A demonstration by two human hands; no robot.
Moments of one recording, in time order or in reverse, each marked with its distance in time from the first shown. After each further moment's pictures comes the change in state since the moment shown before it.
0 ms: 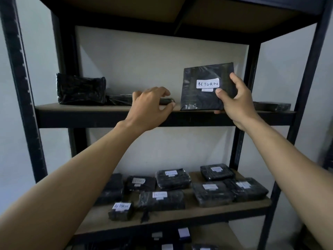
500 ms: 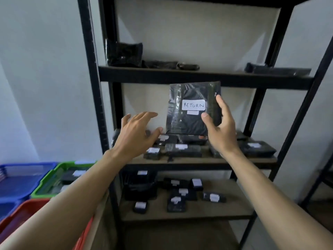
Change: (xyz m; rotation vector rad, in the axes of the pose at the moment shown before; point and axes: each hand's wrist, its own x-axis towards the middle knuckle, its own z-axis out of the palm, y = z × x) left_hand -0.239 -0.008 -0.094 0.061 -0.187 -0.208; right_hand -0.252 -0.022 0.058 -0.042 -0.132 0.040
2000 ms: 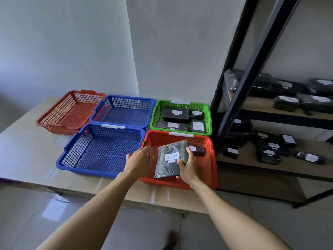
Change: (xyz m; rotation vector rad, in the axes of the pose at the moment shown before) left_hand -0.337 -0.430 -0.130 0.078 -0.569 -0.704; right_hand -0.363 0.017 0.534 -0.040 -0.540 0.812
